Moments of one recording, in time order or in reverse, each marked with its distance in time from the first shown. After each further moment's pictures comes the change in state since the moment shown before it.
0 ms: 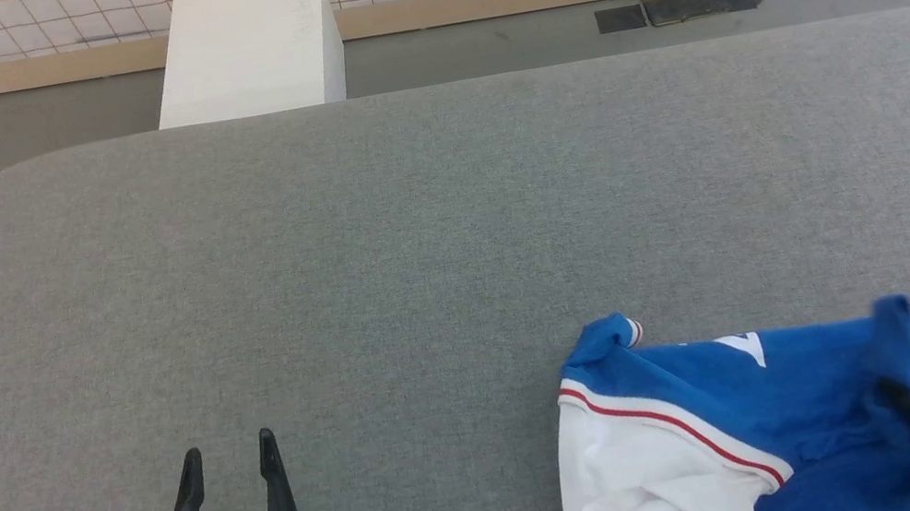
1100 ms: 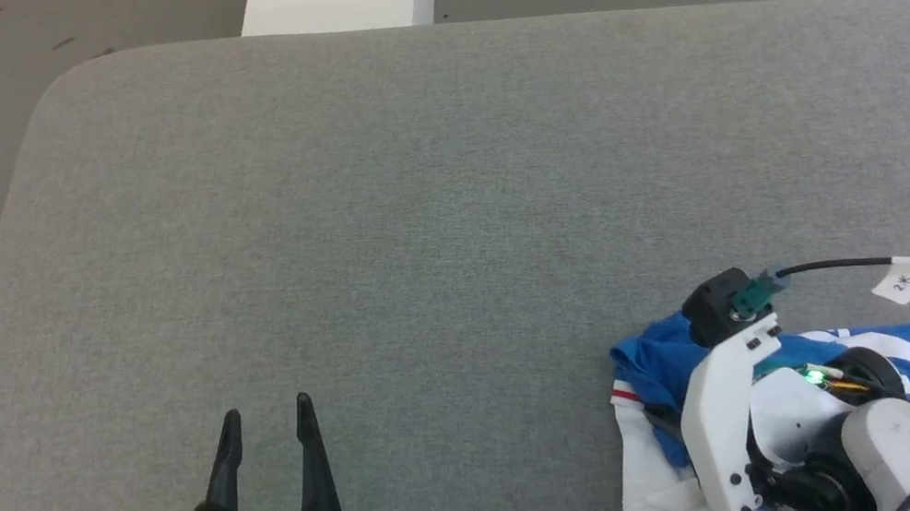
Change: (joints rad) left arm -0.078 -0.030 -0.040 0.059 -0.009 -0.026 -0.001; right arm -0.302 0.041 0.449 0.344 -0.092 0.000 0.010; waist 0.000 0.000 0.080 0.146
